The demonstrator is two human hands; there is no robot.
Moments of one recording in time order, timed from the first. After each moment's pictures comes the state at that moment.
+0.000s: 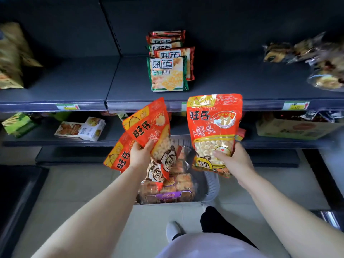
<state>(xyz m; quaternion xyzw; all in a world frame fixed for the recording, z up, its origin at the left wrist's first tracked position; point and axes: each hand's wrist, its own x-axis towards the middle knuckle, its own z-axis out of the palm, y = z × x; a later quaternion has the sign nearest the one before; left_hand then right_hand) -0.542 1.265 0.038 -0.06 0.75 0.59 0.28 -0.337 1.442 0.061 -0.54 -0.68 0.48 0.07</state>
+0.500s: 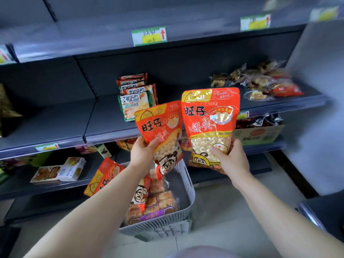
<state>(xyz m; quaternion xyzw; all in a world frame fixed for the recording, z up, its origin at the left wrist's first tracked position) -0.479 1.324 0.125 0.16 0.76 0.57 0.27 -0.255 1.437 0.137 -0.56 -0.65 0.44 0.26</state>
